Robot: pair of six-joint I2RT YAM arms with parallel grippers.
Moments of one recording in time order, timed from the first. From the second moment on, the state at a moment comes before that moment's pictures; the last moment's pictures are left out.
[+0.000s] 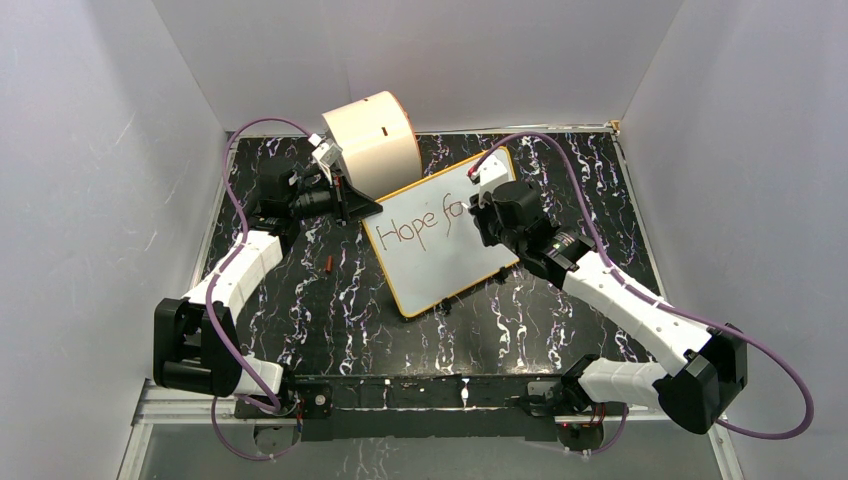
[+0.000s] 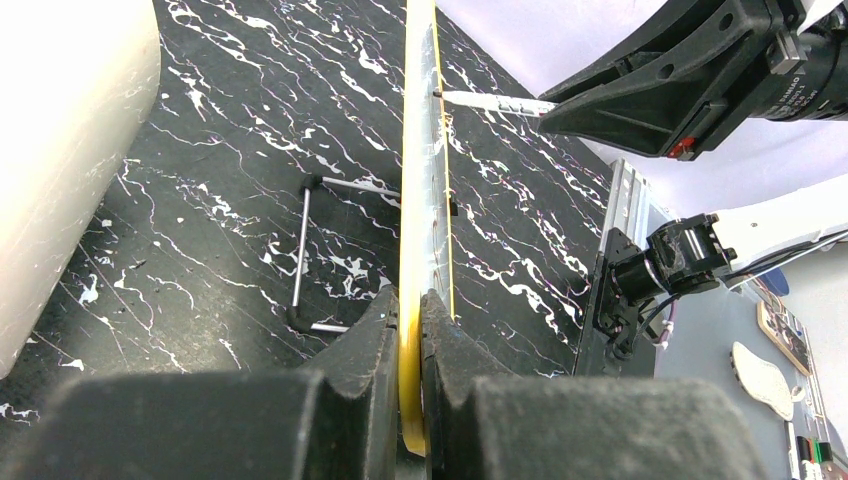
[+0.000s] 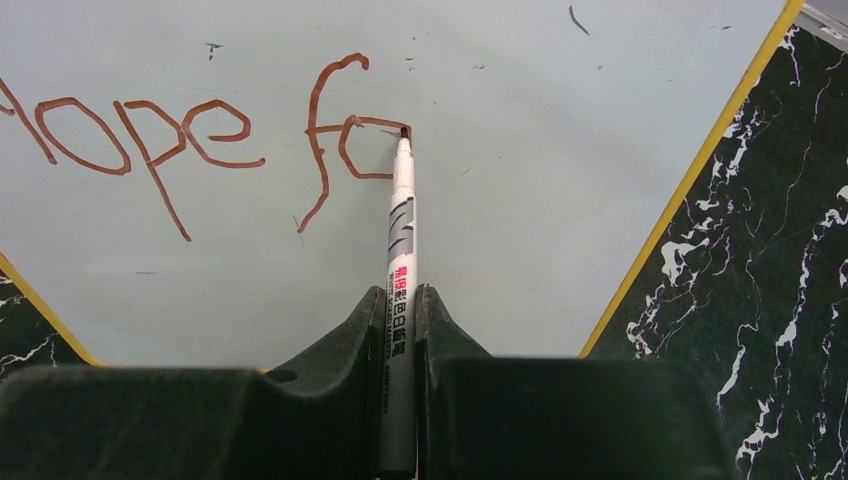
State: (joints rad) left arm -0.17 1.38 0.94 0.12 0.99 -0.26; right arm 0.73 1.18 1.05 -0.39 0.22 0.02
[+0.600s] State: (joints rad) left arm -0.17 1.38 0.94 0.12 0.99 -0.25; right arm 0.71 1.18 1.05 -0.36 0.22 0.02
